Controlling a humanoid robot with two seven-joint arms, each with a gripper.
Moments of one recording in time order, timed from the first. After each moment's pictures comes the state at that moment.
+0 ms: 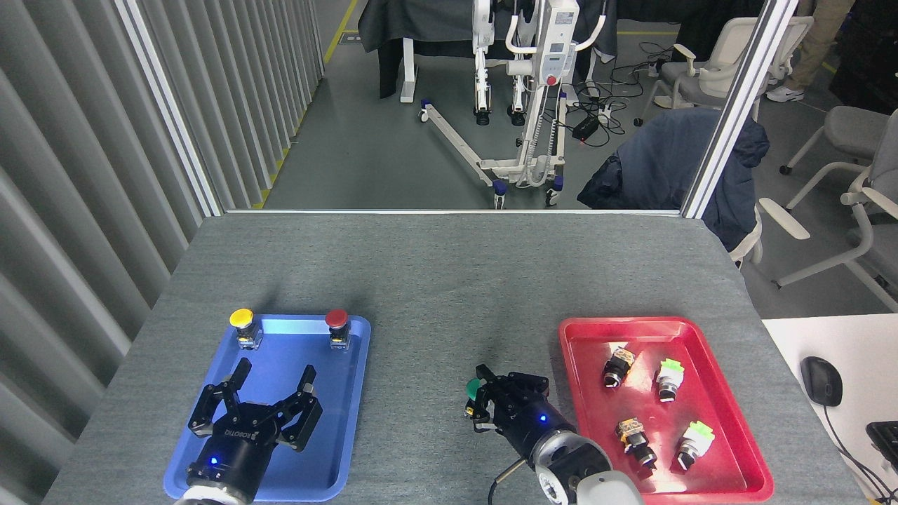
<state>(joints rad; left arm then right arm) 0.02 0.01 0.12 -1.63 -1.42 -0.28 0.04 -0.27 0.09 0.24 -1.18 1.53 -0.27 0.15</state>
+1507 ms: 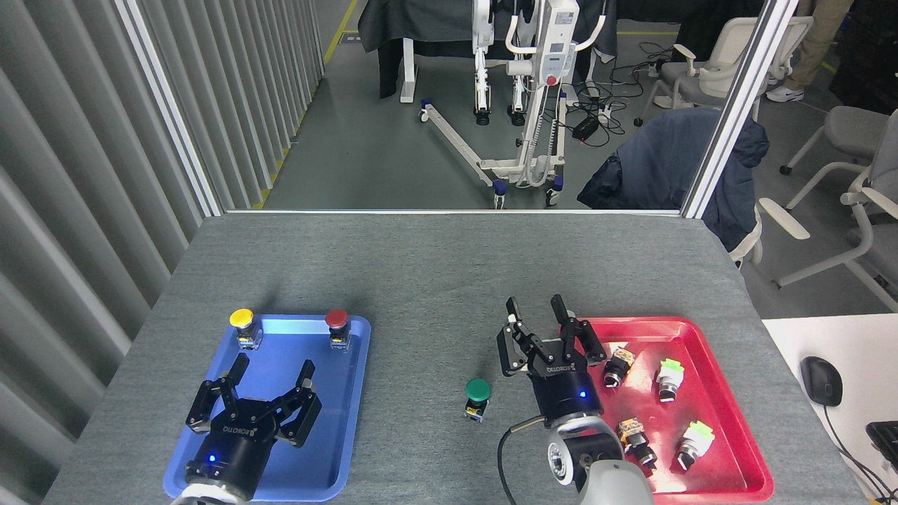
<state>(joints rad) 0.02 0.01 0.12 -1.65 -1.42 -0.28 0.04 -0.27 0.22 -0.03 -1.23 1.52 -0.19 -0.28</state>
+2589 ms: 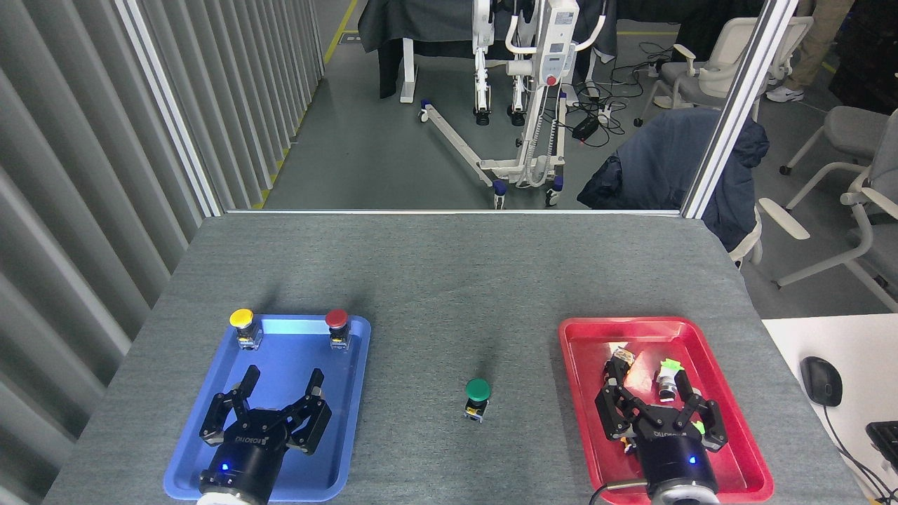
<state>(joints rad) 0.03 -0.04 0.12 -1.62 -1.42 -0.27 0.04 0.01 0.19 -0.24 -1.63 1.54 -0.18 0.08</state>
